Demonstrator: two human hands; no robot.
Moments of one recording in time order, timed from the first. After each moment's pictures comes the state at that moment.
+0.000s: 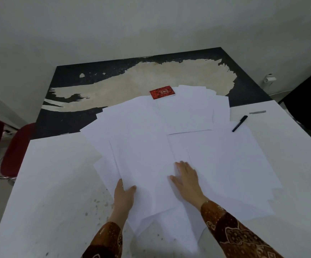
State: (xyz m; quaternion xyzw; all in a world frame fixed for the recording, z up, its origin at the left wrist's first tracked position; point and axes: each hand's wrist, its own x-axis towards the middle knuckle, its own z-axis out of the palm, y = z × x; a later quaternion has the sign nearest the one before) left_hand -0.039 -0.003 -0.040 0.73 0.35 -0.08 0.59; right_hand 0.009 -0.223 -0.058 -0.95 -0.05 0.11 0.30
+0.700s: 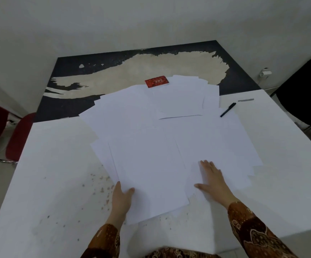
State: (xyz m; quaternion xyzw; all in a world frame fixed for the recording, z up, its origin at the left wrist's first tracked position) left_hand -0.130 -0.044 -0.028 0.75 0.35 -0.08 0.56; right_hand -0.066 -0.357 -0.059 -0.95 -0.04 0.16 0.27
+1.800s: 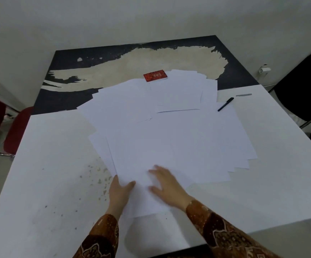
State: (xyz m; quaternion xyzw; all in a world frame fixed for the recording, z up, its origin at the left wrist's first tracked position) left_hand -0.140 -0.040 -0.046 0.75 0.34 -0.06 0.56; right_hand -0.105 -0.228 -0.030 -0.90 -0.19 0.22 0.34
